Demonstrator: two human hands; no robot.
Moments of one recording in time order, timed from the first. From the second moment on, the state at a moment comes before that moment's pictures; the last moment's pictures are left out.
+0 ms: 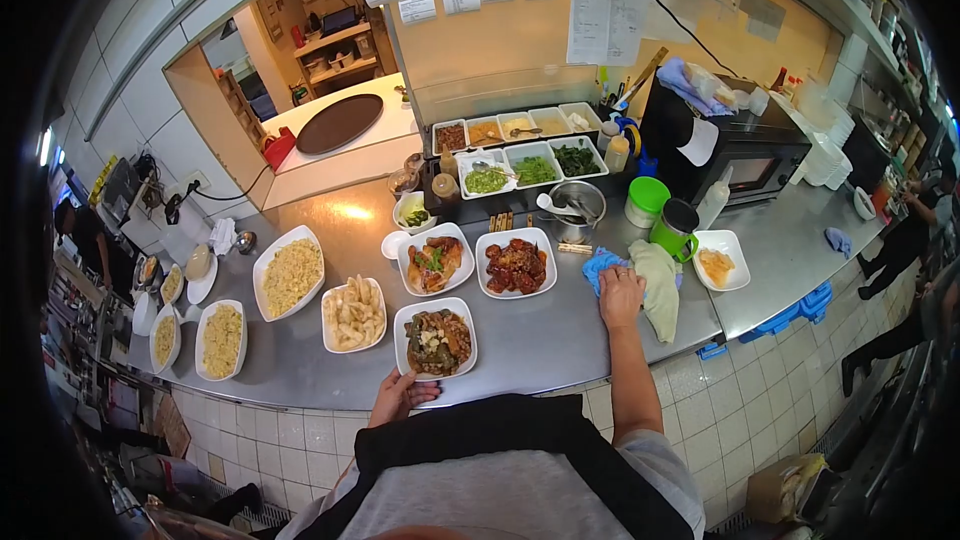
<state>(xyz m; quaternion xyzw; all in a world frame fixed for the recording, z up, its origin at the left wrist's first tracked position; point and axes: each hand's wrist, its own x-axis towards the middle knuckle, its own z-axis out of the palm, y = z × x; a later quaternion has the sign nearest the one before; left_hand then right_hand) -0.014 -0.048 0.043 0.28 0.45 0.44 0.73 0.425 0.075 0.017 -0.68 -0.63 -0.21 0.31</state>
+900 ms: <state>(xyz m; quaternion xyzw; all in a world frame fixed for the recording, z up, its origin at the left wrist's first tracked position) -0.014 -0.033 0.037 0.22 0.37 0.45 0.78 0.416 0.075 0.023 -0.69 -0.62 -0.21 0.31</state>
